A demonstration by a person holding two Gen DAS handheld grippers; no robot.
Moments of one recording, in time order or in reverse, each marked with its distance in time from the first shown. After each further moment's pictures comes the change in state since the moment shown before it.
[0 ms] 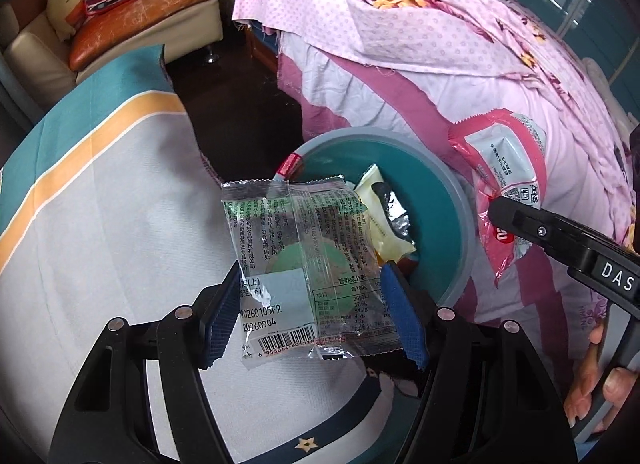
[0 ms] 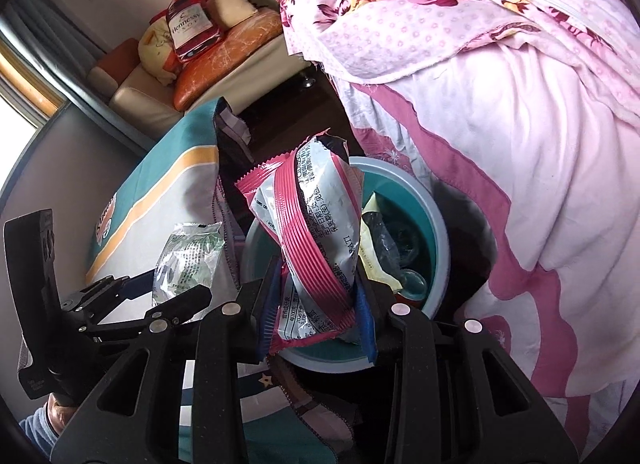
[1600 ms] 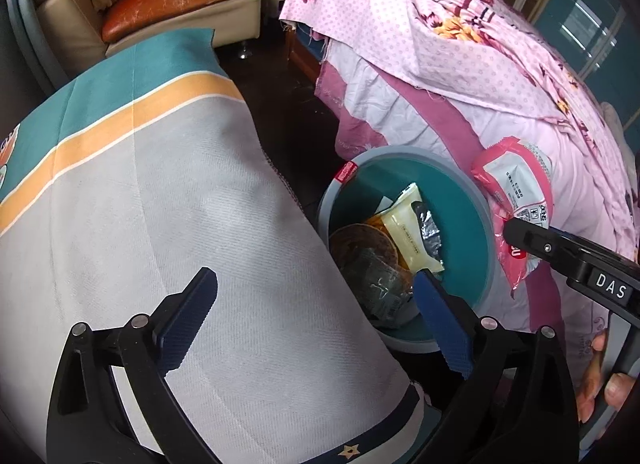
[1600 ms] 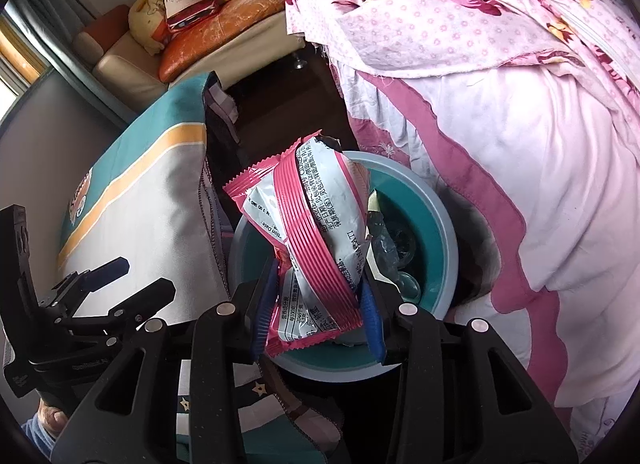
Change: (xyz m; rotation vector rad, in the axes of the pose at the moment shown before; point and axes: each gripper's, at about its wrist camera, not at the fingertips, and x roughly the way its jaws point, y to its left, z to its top) left arm -0.007 0.057 -0.010 -0.145 -0.043 0.011; right arm 0.026 0.038 0.011 -0.090 0.075 -0.109
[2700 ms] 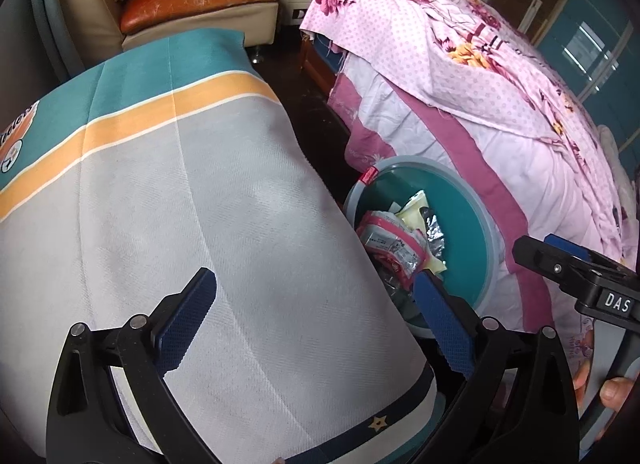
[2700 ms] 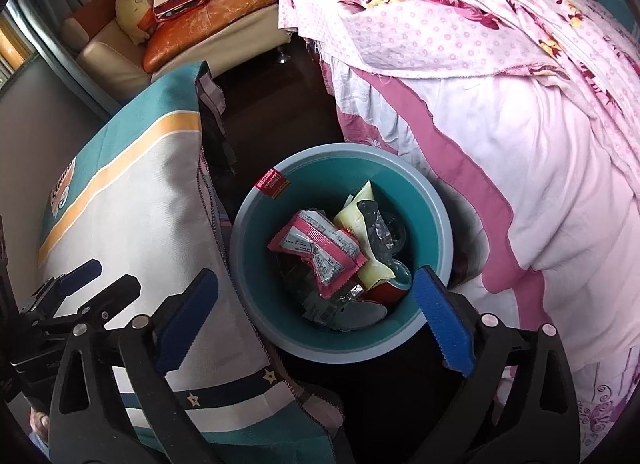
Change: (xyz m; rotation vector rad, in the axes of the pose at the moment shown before) left arm -0.029 0.035 -0.015 -0.061 -0.039 -0.025; right arm -0.018 0.034 -0.012 -0.037 0.003 -0.112
